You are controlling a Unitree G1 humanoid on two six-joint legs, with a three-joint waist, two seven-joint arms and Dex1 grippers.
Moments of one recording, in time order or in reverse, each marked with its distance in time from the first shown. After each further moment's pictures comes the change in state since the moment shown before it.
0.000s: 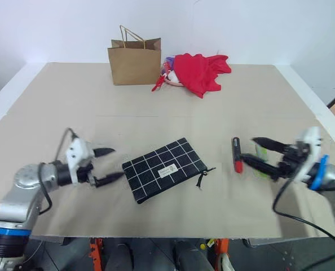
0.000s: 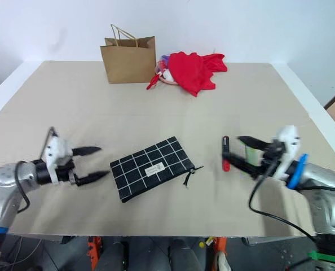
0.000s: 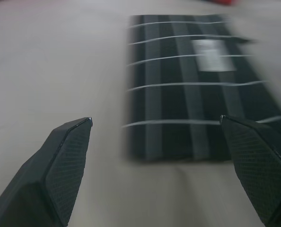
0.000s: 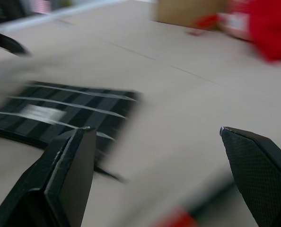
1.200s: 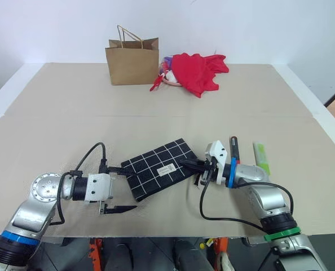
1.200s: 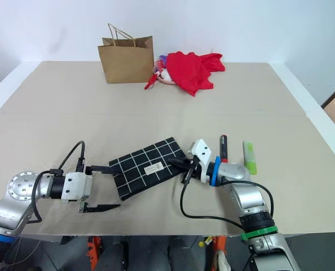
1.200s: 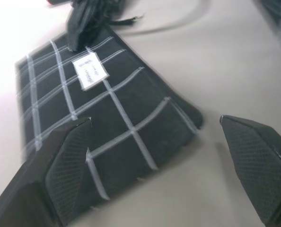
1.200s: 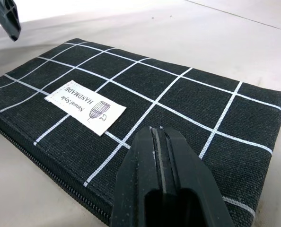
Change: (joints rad) left arm 0.015 -0.012 -0.145 0.038 0.284 -0.541 -0.095; right arm -0.190 0.308 0.398 0.263 -0.350 -0.240 -0.055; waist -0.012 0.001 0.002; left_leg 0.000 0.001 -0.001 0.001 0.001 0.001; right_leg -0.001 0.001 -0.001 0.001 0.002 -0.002
